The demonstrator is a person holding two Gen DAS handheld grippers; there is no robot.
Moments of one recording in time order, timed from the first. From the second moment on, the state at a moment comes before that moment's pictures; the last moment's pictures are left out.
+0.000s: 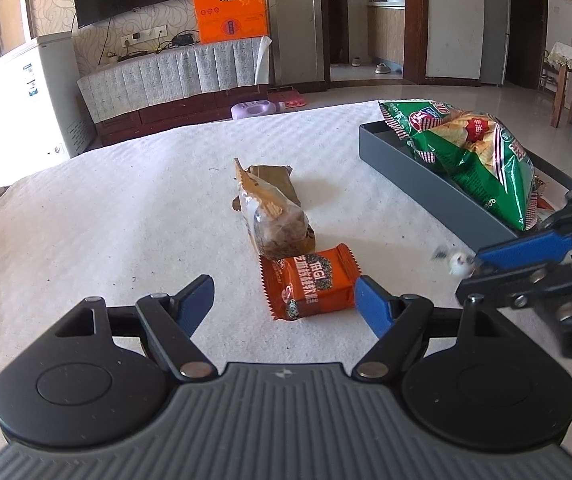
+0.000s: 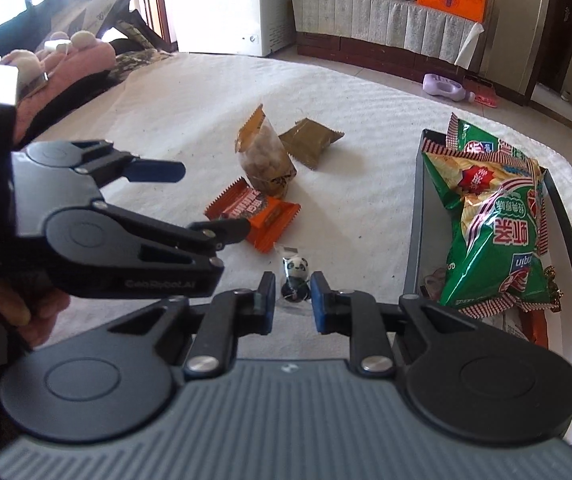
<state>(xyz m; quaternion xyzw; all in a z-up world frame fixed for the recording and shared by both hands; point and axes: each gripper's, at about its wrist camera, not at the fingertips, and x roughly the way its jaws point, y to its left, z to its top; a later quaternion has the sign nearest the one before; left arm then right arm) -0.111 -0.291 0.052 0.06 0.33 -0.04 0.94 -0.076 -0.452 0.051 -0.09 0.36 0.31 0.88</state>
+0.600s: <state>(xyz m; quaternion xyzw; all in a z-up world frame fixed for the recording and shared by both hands) -0.084 -0.307 0.025 0.06 0.35 -0.03 0.94 -0.085 -0.467 0.077 -0.04 0.31 0.32 0.90</state>
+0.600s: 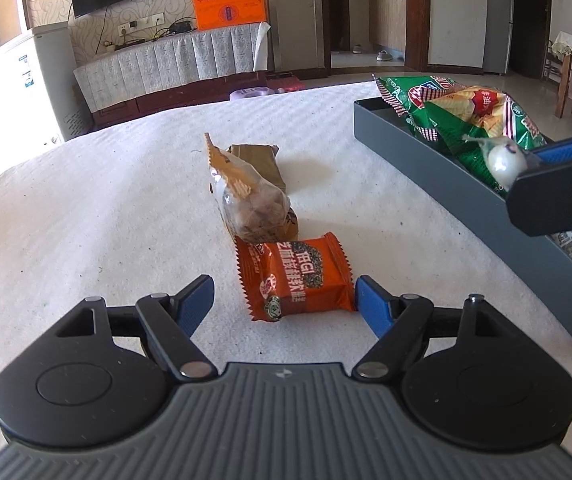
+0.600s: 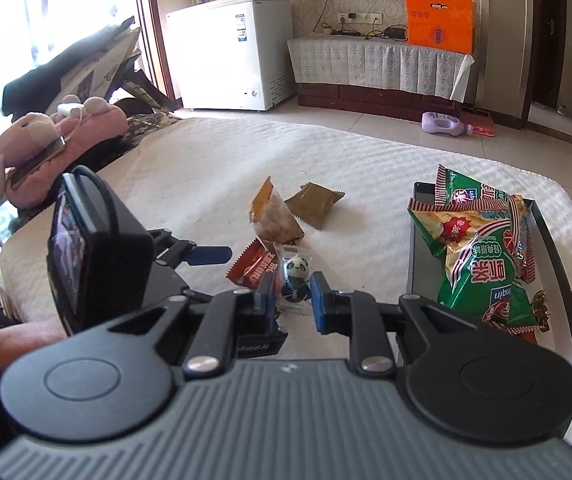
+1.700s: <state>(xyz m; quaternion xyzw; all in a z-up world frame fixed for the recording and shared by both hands) -0.089 -0.305 0.024 0.05 0.34 -0.07 0.93 -0.080 -0.452 0.068 -0.05 0.32 0.31 0.89</state>
